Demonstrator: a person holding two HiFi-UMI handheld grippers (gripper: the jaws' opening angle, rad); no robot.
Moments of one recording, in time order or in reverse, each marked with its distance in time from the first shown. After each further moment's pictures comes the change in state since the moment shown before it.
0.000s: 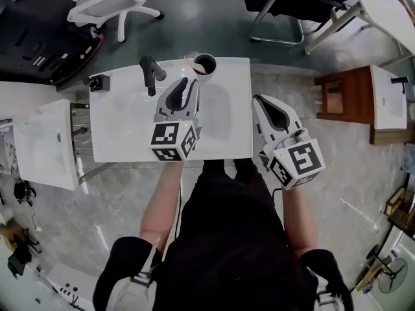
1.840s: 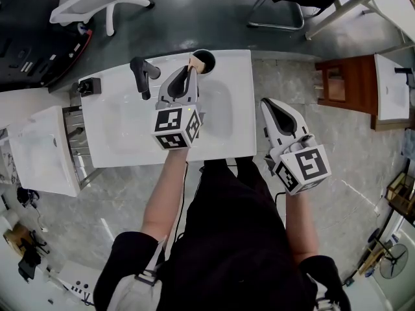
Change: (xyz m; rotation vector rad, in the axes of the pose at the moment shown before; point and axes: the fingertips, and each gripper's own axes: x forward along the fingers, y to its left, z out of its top) left arm 0.056 0.028 -0.030 -0.043 0.073 0.031; right arm 0.012 -0.024 -0.033 0.071 0.094 -0.079
